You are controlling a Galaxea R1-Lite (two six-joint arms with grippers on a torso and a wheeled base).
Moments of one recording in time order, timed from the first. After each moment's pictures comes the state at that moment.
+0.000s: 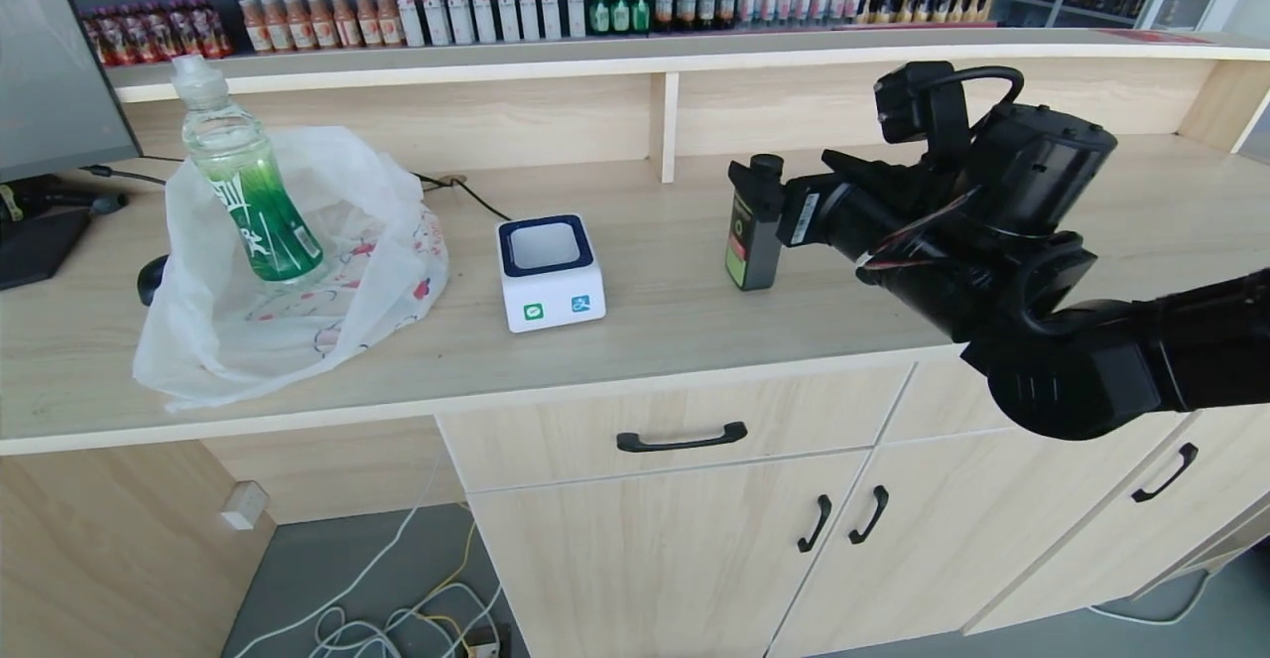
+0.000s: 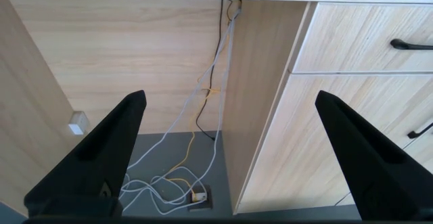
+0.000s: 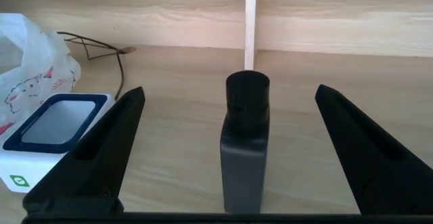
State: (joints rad) left arm 0.00 0.00 0.00 0.00 0.00 0.01; right arm 0.48 1.92 -1.19 -0.97 -0.08 -0.03
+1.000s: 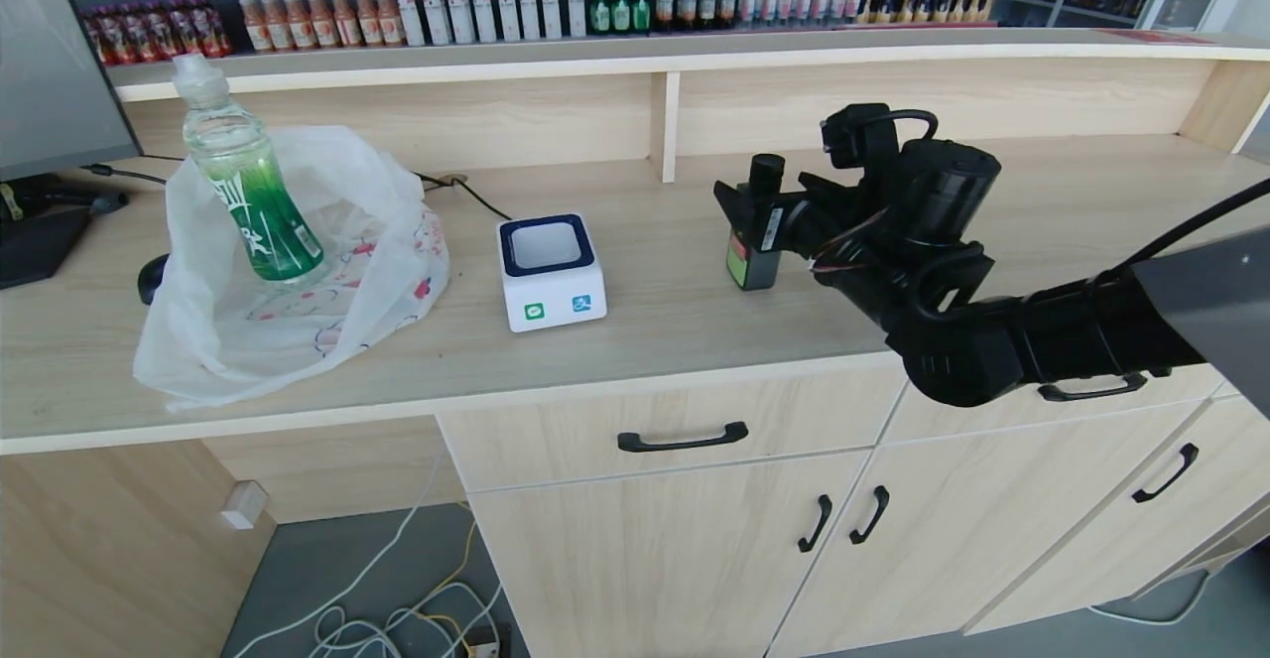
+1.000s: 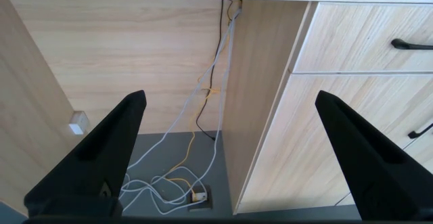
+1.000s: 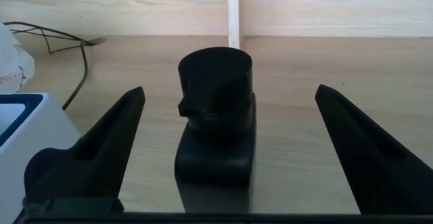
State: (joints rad) left arm 0.00 0.00 0.00 0.00 0.00 0.01; right arm 0.43 2.11 -1.38 -0.94 -0.08 -0.01
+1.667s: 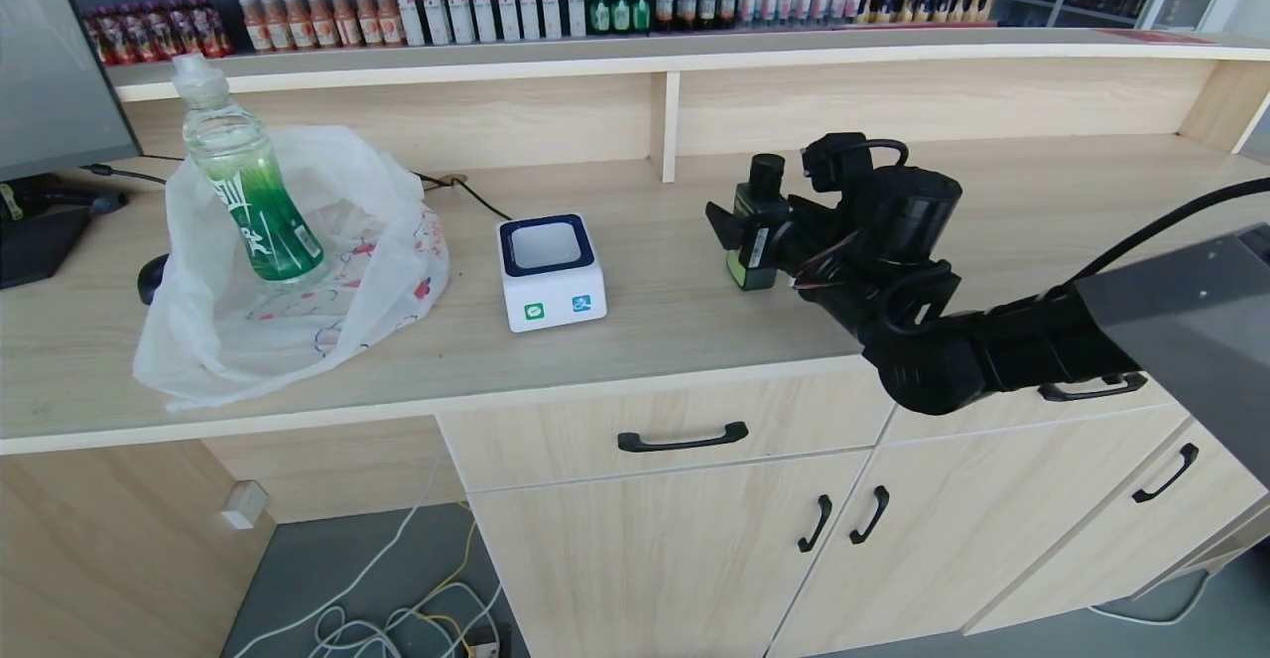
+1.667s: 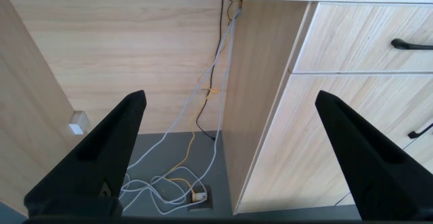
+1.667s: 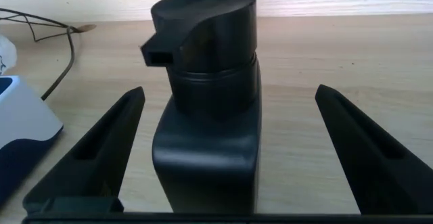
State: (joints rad) left arm 0.00 0.00 0.00 0.00 0.00 0.01; right arm 0.43 2.18 -1.41 -0.95 -0.10 0.01
